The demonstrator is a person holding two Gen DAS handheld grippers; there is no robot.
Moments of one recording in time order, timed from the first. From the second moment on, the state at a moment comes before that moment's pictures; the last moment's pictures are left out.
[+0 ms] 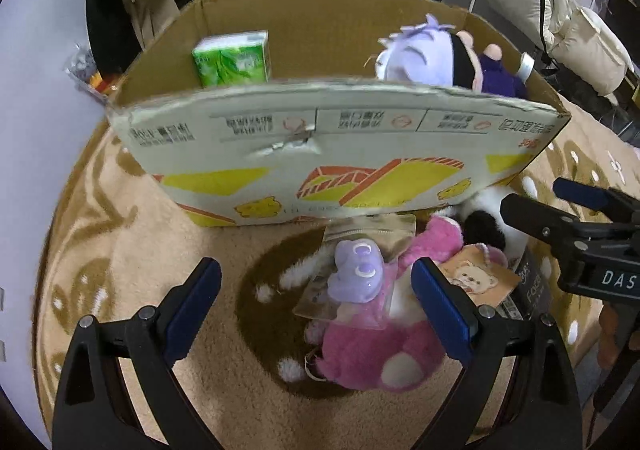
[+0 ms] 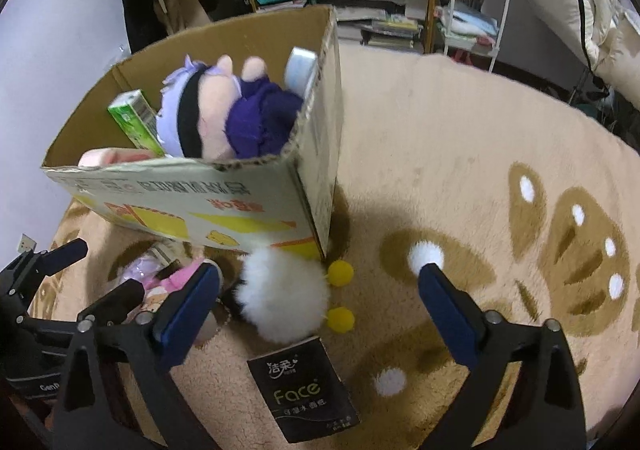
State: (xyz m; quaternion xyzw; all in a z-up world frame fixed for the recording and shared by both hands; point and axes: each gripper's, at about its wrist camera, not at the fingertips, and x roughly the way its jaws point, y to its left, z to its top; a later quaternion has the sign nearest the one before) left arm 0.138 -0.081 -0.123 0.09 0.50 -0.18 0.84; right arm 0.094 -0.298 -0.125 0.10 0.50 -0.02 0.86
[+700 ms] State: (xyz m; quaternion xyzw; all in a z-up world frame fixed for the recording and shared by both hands) left arm 0.155 -0.059 -0.150 -0.01 0.54 -0.20 0.81; right arm 0.113 -0.302 -0.152 0.13 0.53 0.02 0.84
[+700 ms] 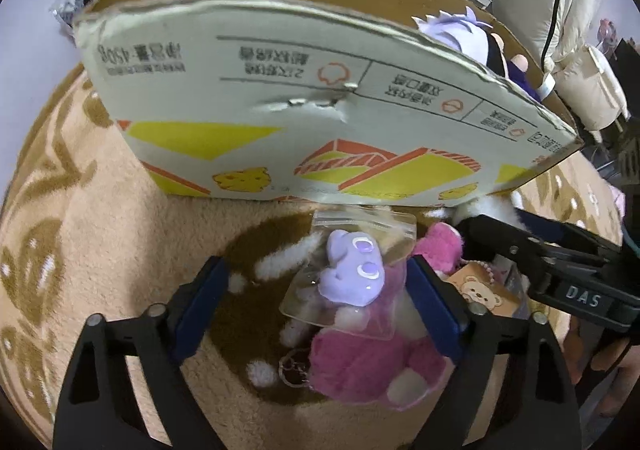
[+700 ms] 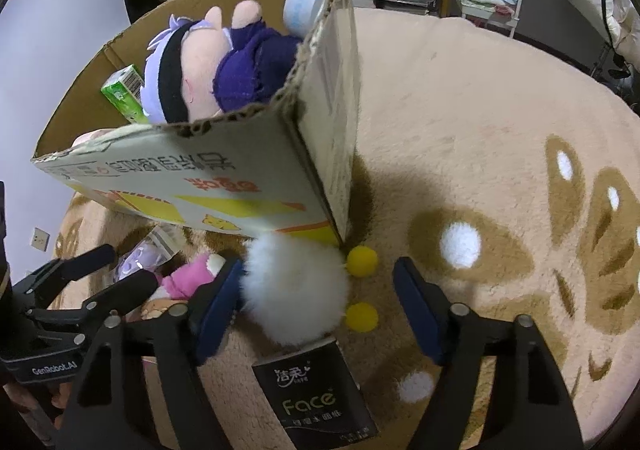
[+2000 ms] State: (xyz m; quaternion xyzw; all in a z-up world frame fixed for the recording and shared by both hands) left arm 0.122 -0.069 -0.116 0.02 0.52 -0.18 0.84; right arm 0.098 -0.290 -0.143 0.16 0.52 0.06 0.83
